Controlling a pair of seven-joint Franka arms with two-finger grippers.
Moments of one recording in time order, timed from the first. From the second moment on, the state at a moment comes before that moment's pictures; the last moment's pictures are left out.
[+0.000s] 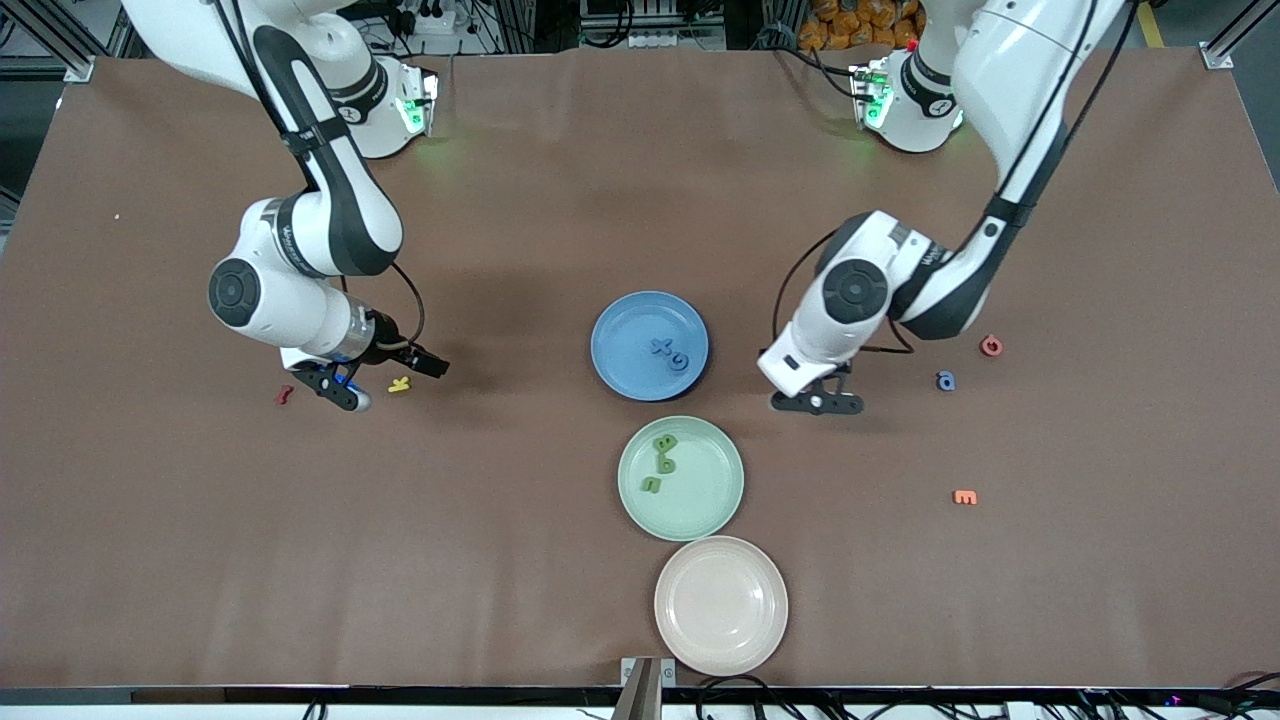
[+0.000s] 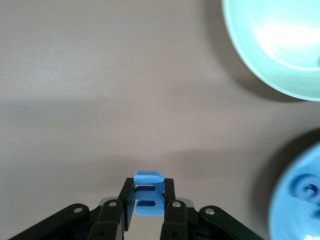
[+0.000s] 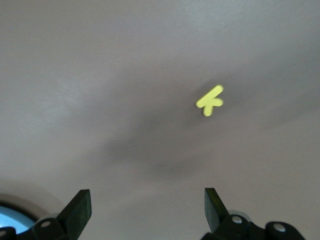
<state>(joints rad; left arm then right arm) -0.18 0.51 -0.37 -1.89 0.23 2.31 -0.59 0.37 0.28 -0.13 -2.12 0.37 2.27 0.49</state>
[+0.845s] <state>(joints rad) -0.39 0.55 -0.37 -1.80 0.19 2.31 -0.86 0.34 0.19 -0.20 -2.05 0.19 1.99 0.29</state>
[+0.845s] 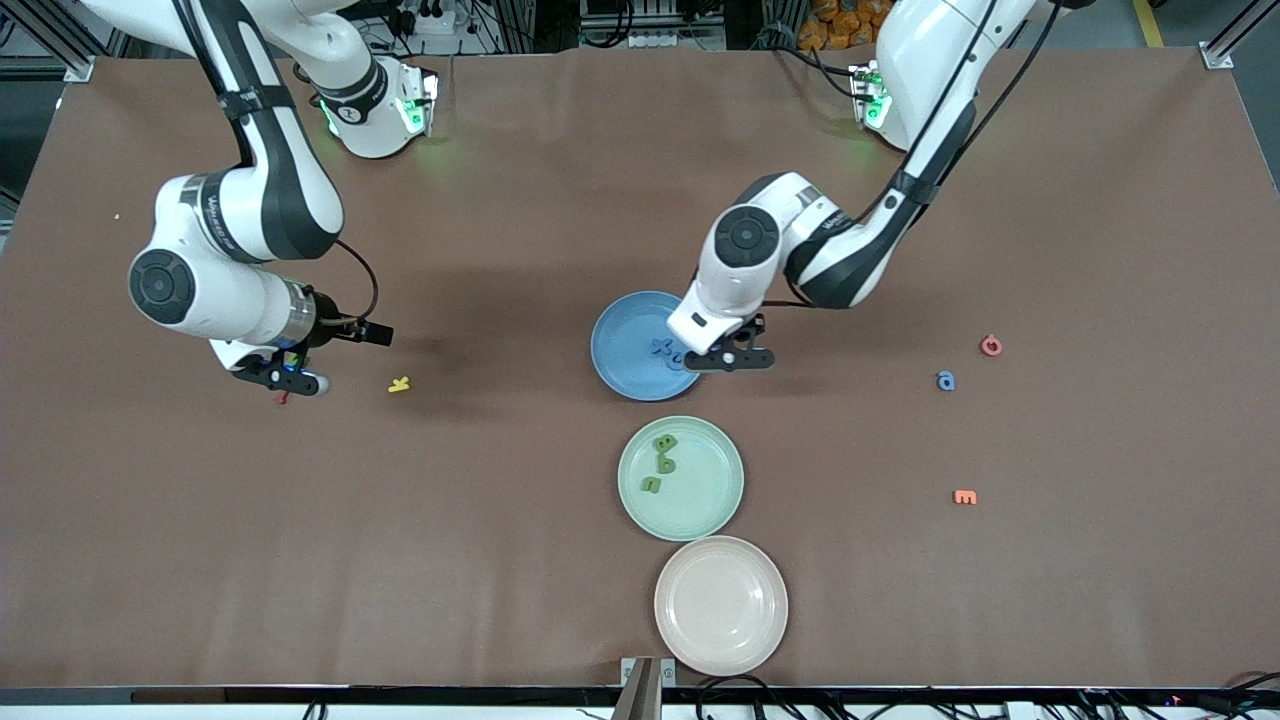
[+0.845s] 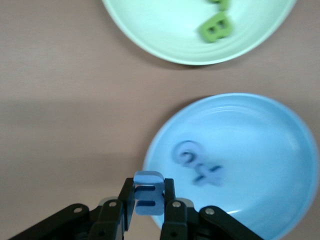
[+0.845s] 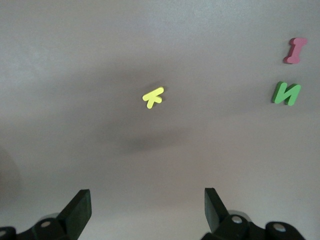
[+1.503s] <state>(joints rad) -0.47 0.62 -0.37 -1.72 0.19 2.31 -0.98 0.32 0.14 -0.20 -2.03 0.11 1.91 0.25</state>
